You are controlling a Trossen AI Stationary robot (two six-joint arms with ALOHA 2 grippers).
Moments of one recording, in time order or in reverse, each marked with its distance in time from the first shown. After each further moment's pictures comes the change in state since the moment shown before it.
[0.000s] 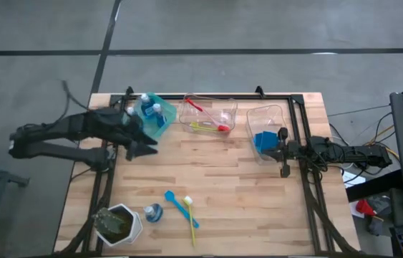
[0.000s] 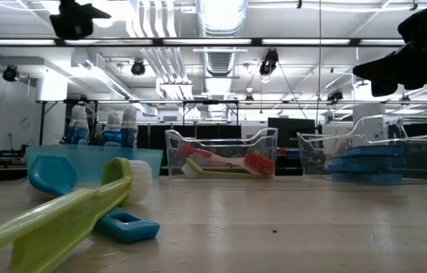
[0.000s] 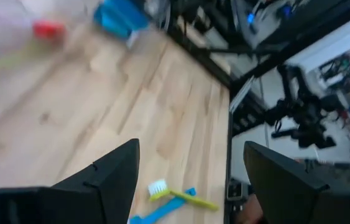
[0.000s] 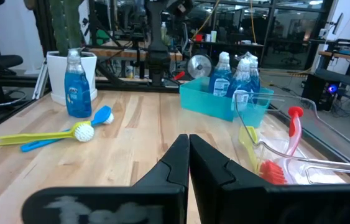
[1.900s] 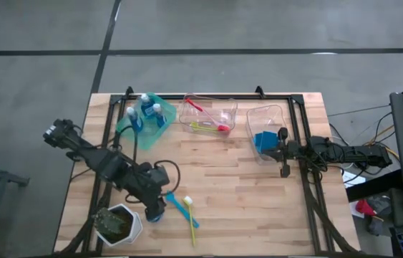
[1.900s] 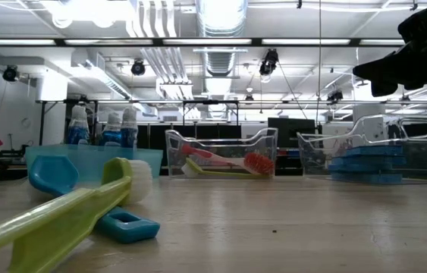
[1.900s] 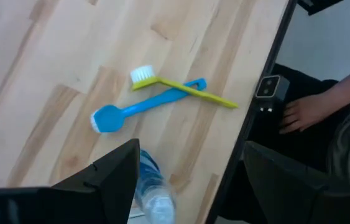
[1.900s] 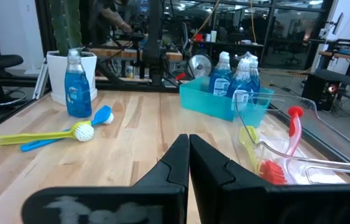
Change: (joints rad) left arm -0.642 0.701 0.637 -0.539 -0.323 -0.347; right arm 0.000 0.001 0.000 0.000 0.000 0.000
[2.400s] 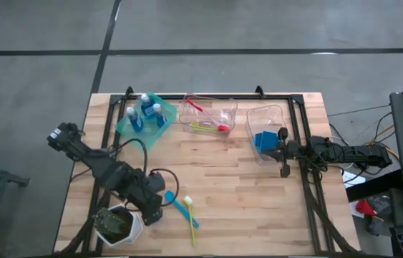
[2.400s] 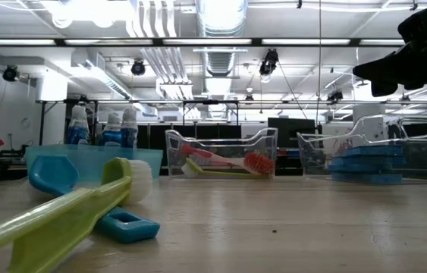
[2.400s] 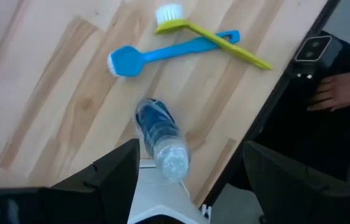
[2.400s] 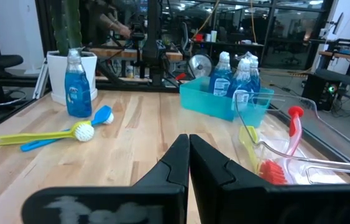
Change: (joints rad) left arm -0.052 0.072 0.040 -0.162 0.072 -0.153; right arm 0.000 0.000 0.000 0.000 0.000 0.000
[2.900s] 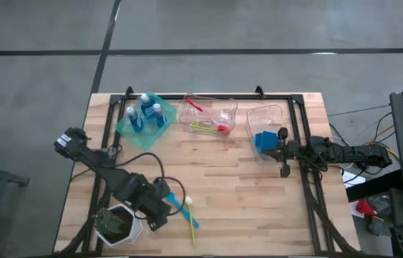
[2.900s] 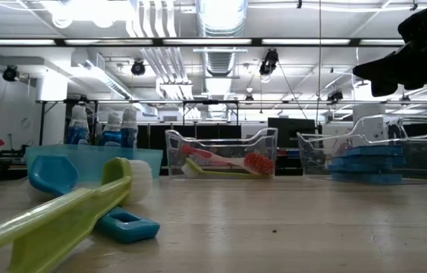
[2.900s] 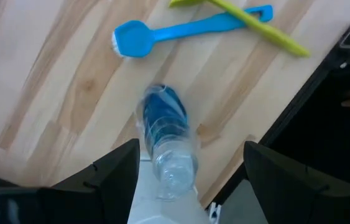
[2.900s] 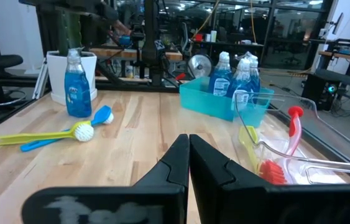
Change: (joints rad) left arm -0.015 0.108 -0.003 -0.015 0.039 -0.046; right arm 0.000 0.000 0.000 0.000 0.000 0.000
